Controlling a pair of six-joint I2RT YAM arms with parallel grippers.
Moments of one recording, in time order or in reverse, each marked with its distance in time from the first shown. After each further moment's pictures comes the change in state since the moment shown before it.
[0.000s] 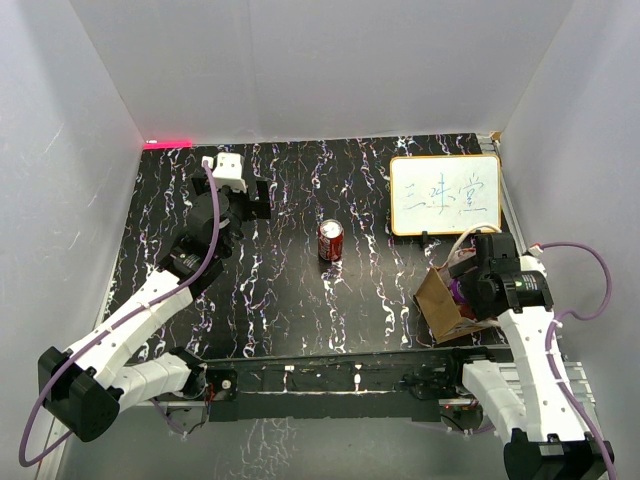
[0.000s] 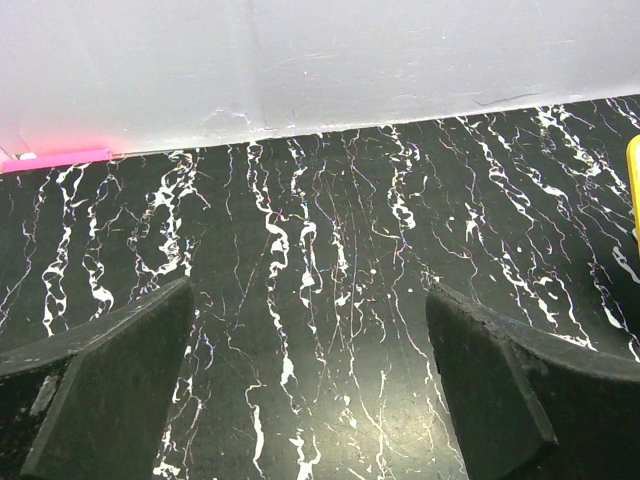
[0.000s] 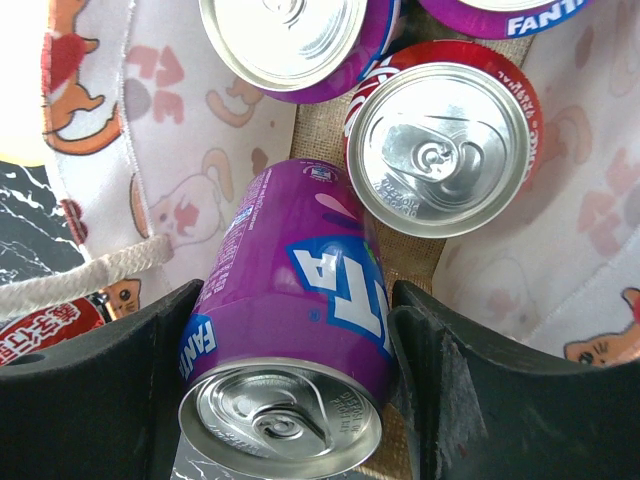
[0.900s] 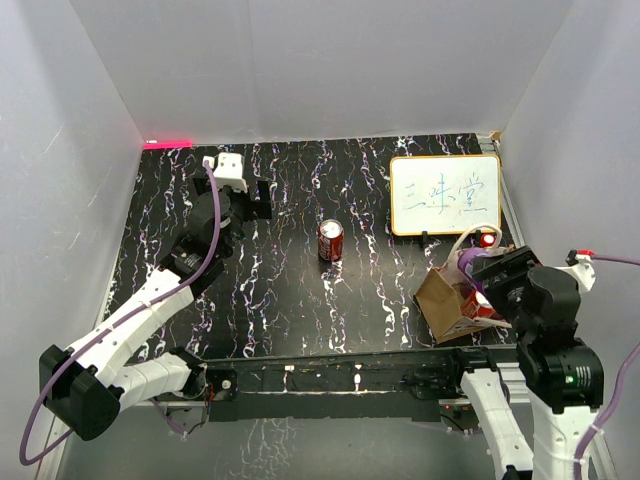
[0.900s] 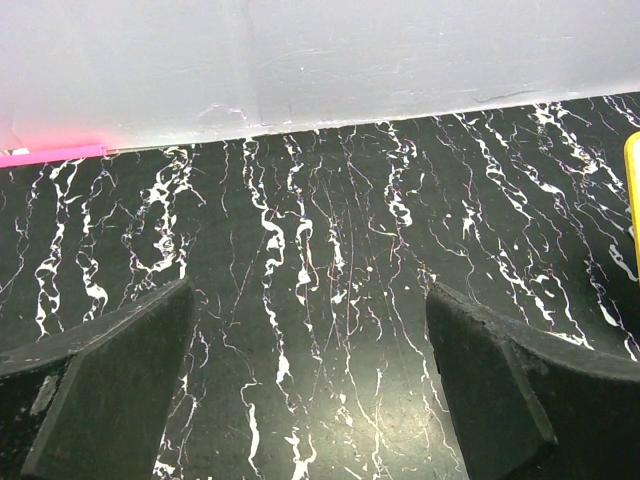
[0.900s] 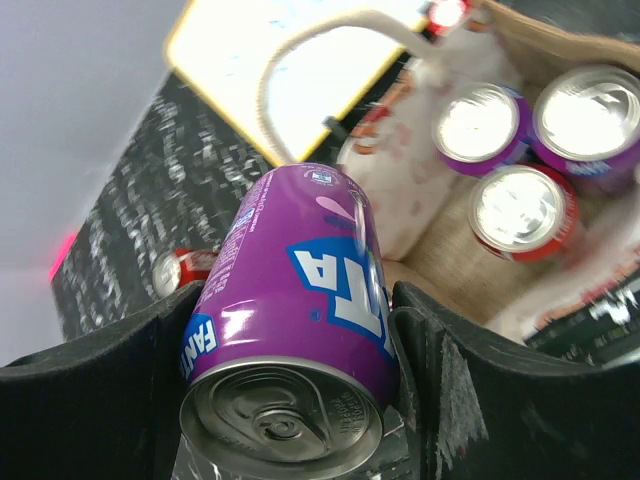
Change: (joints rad) left arm 0.000 0.008 0.000 0.000 0.004 -0.011; right arm 0.000 -0.309 0.259 -0.020 -0.008 -0.225
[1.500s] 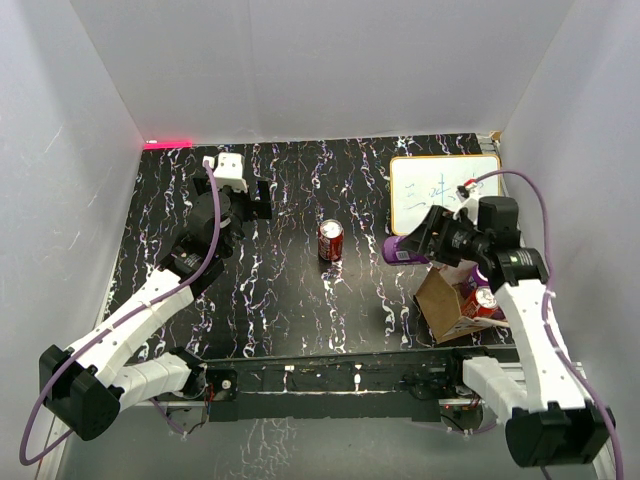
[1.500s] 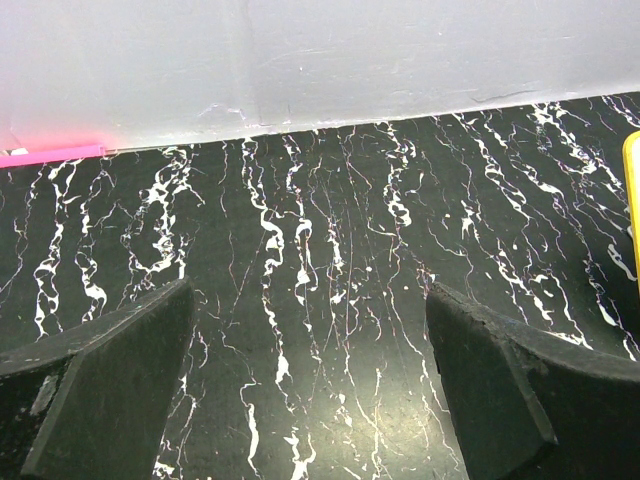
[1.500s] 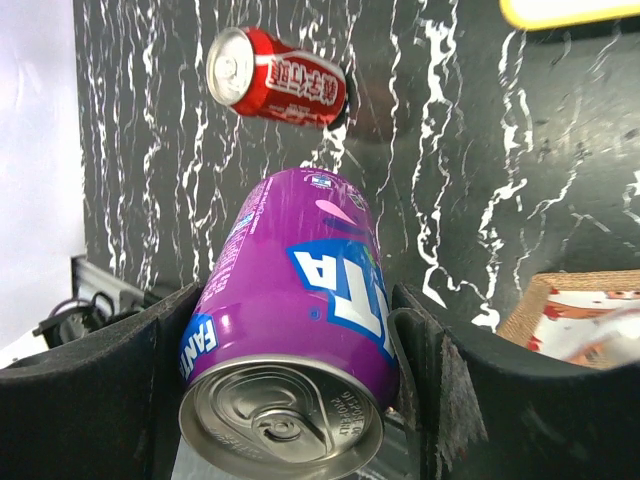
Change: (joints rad) left arm 0.000 0.000 0.000 0.000 0.002 -0.001; right arm 0.002 0.426 -0.154 0.455 -0.750 -0.451
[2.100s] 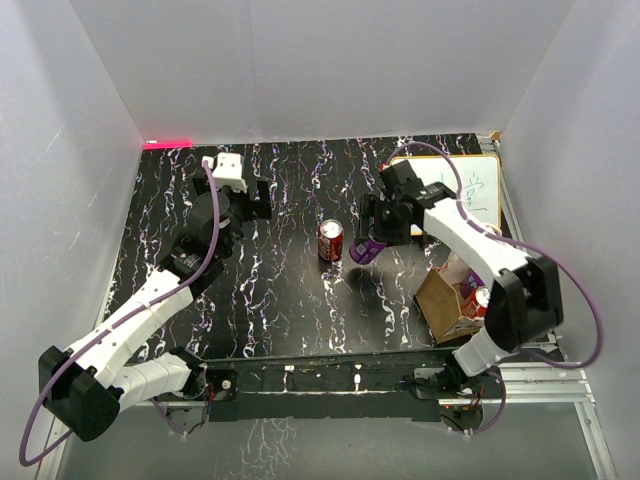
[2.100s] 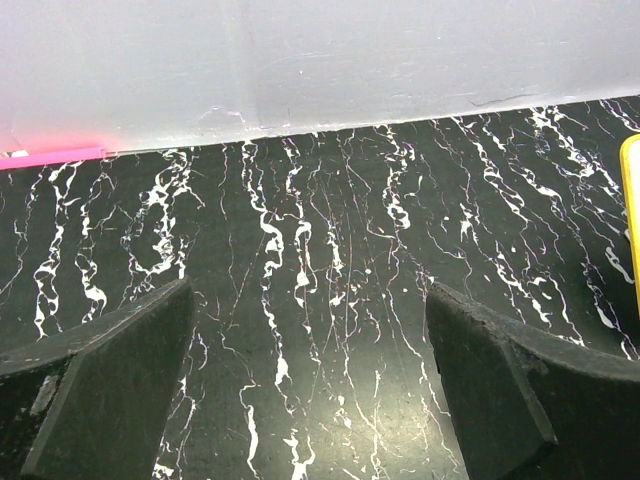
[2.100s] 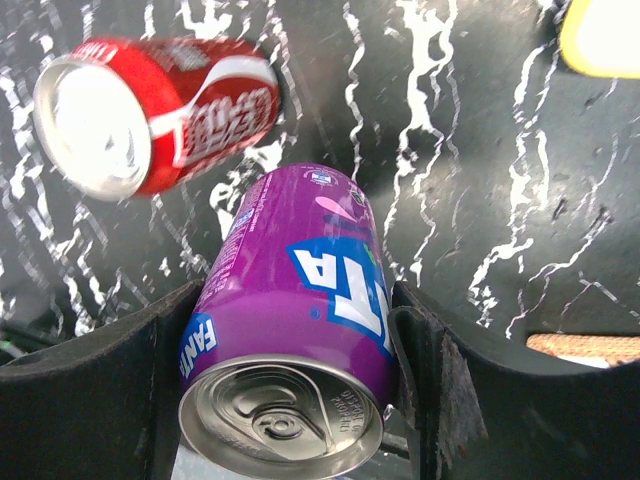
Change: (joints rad) left arm 0.000 -0.005 -0.001 0.003 0.000 0.000; right arm 0.389 0.684 0.351 -0.063 0.365 0.021
